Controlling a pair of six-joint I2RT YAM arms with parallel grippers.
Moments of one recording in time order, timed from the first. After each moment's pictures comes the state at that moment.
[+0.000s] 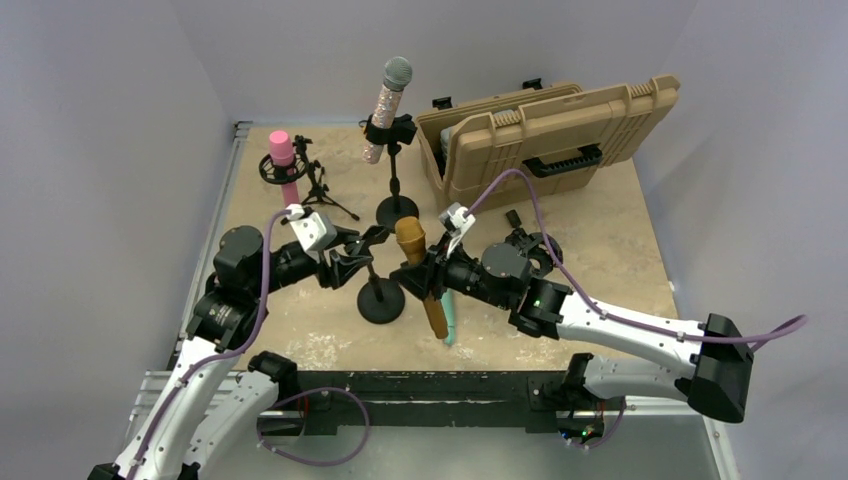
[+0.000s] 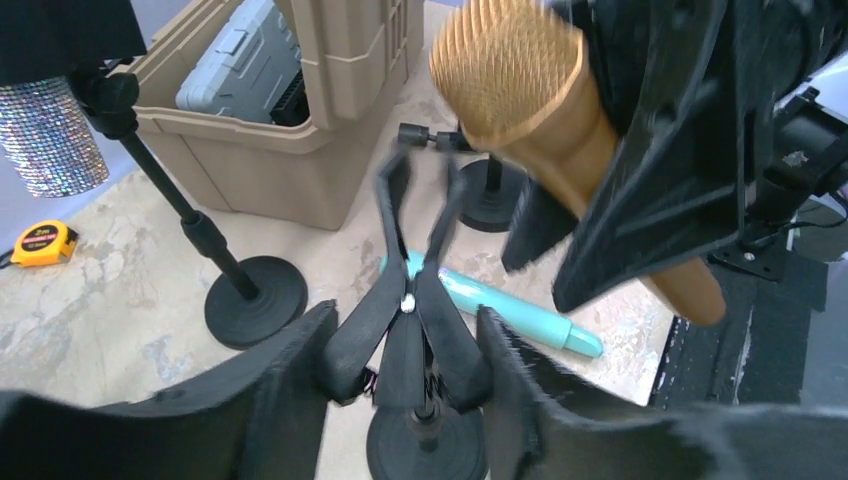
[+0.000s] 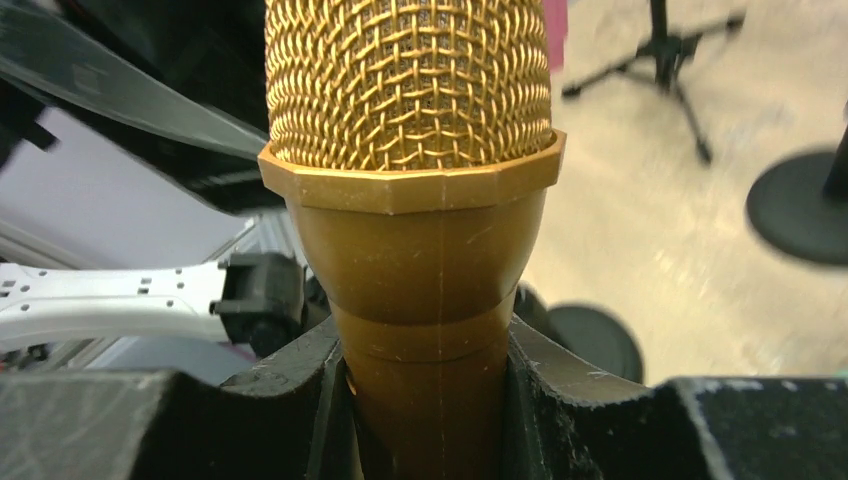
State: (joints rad) left arm -0.36 0.63 0.78 -0.29 0.65 0.15; right arm 1.06 1.10 0.77 0.29 -0.01 0.48
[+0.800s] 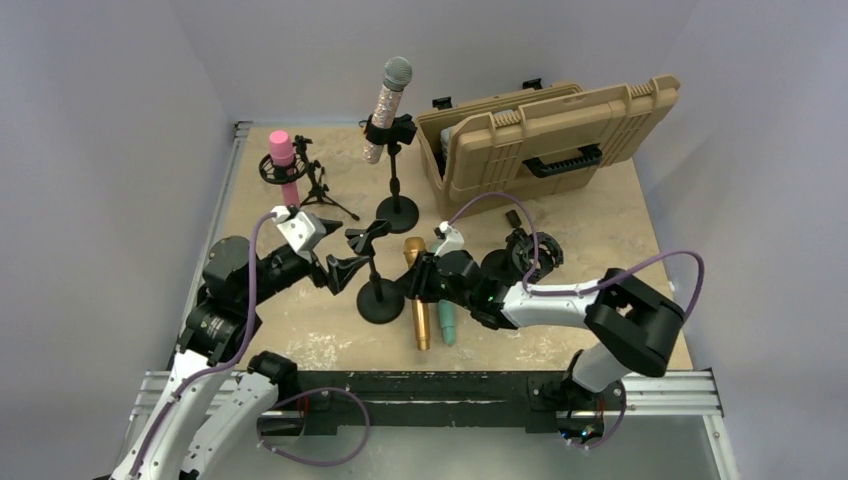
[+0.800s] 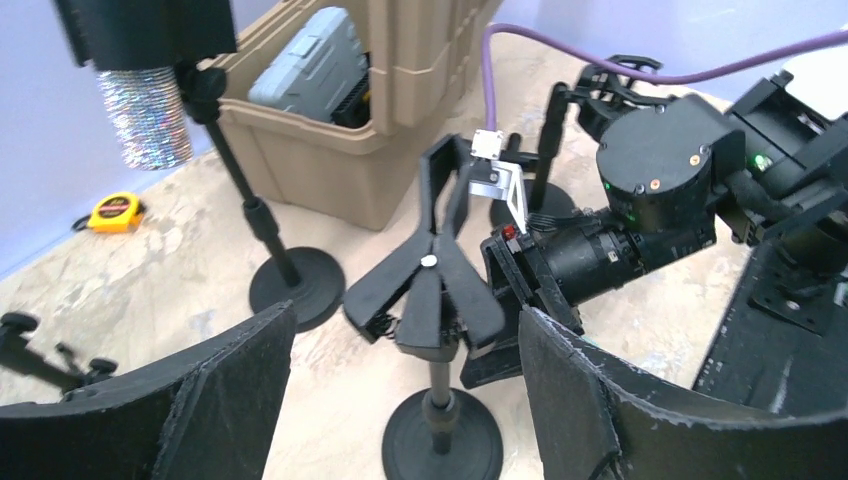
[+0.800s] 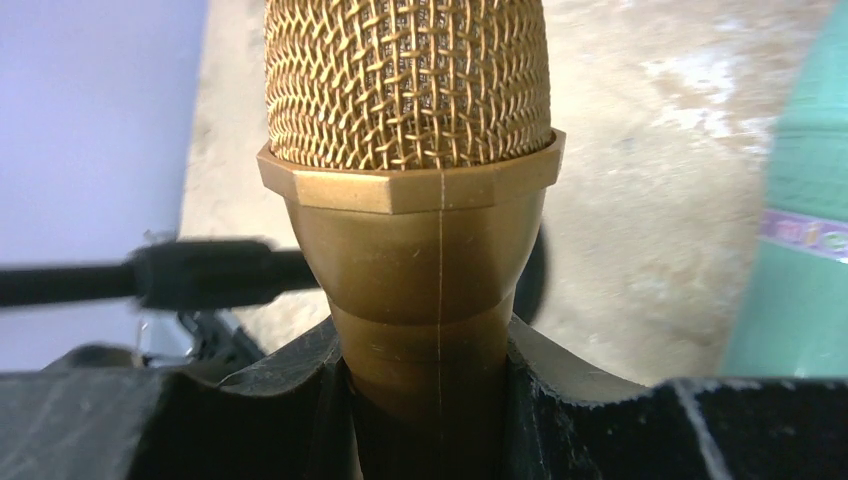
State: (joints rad) left arm -0.38 0.56 0.78 -0.29 0.53 0.09; right arm 1.01 1.50 0.65 0.42 0.10 0.92
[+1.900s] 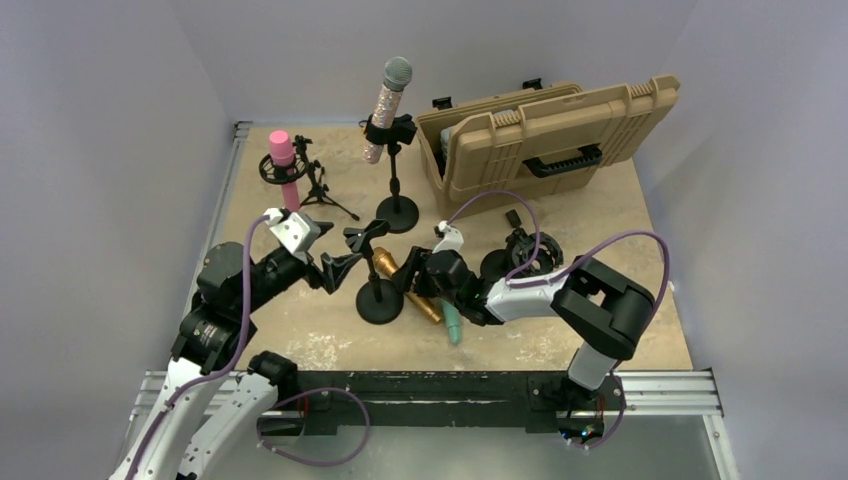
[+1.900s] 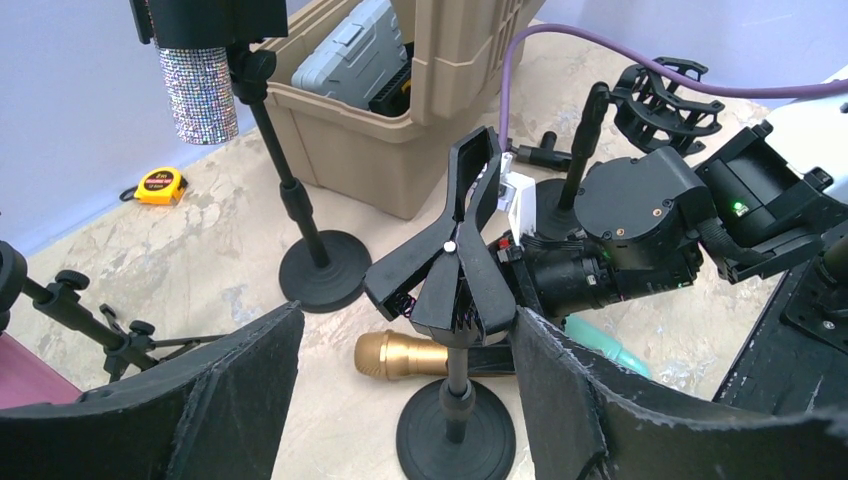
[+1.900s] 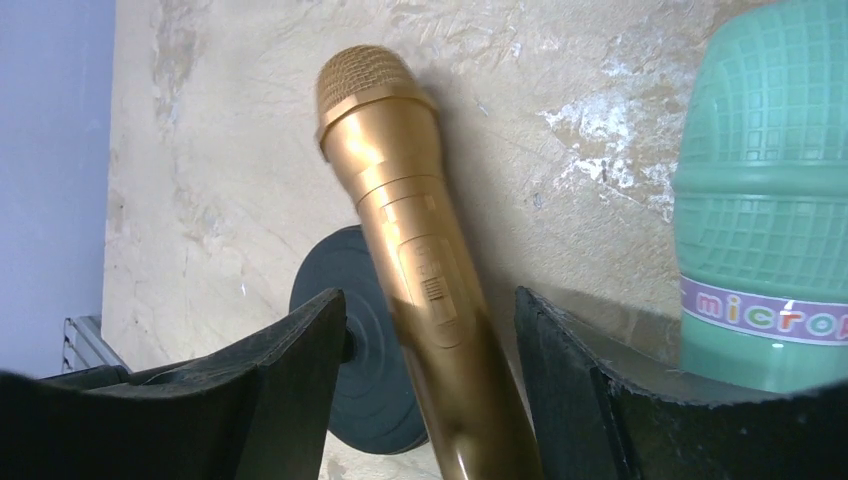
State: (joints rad) left arm -0.40 0.53 0.80 -0.37 0.39 0.09; right arm 0.99 1.70 0.71 0.47 0.26 0.95
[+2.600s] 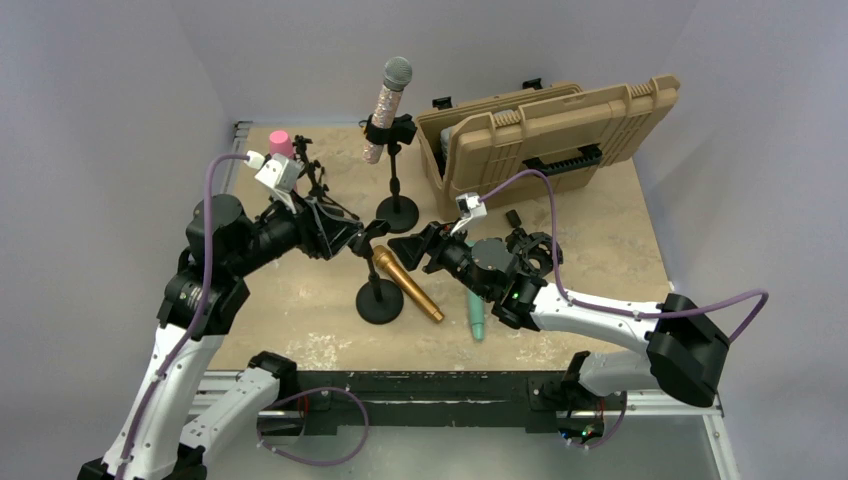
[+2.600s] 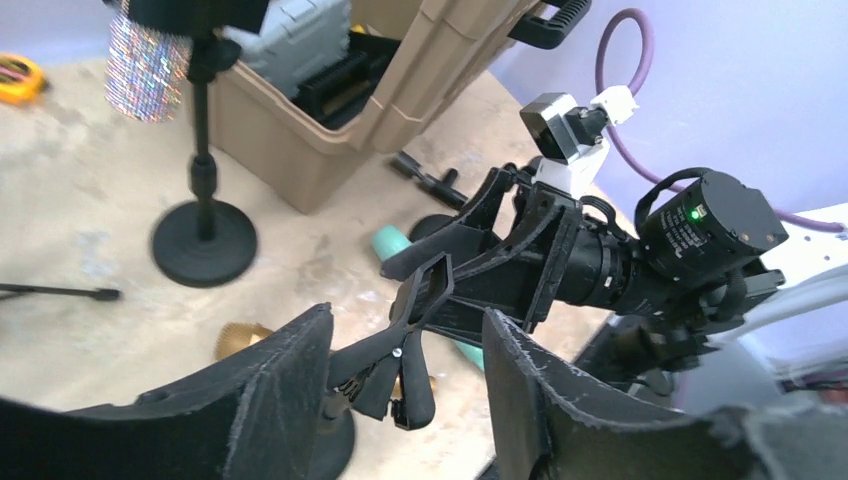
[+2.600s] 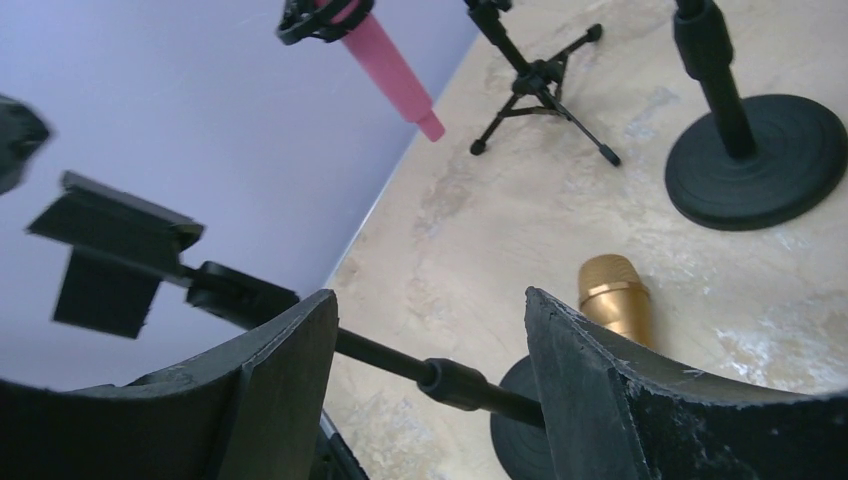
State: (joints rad) left arm -0.37 0.75 1.13 -0.53 0.42 -0.29; right arm 0.99 1.29 0.70 0.56 0.23 0.73
